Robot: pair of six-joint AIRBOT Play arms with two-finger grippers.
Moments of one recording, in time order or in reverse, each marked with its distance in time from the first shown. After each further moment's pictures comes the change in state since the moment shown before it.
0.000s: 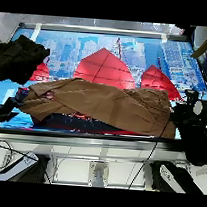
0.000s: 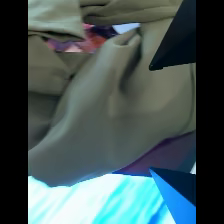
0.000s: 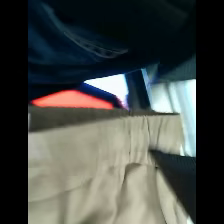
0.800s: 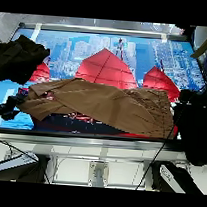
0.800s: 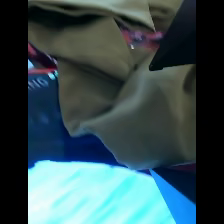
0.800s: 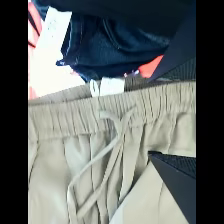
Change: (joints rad) left arm 0.003 -0.182 -0.002 -0.198 0.174 0.015; right arm -0.014 0.002 0.298 0.190 0.006 -0.042
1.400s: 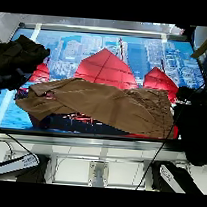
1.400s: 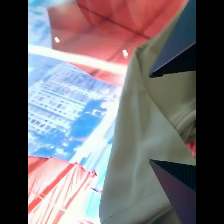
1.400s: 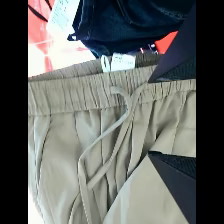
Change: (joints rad) left arm -0.308 -0.003 0.274 -0.097 0.031 0.157; right arm 0.001 0.000 0.003 0.083 -0.037 0.001
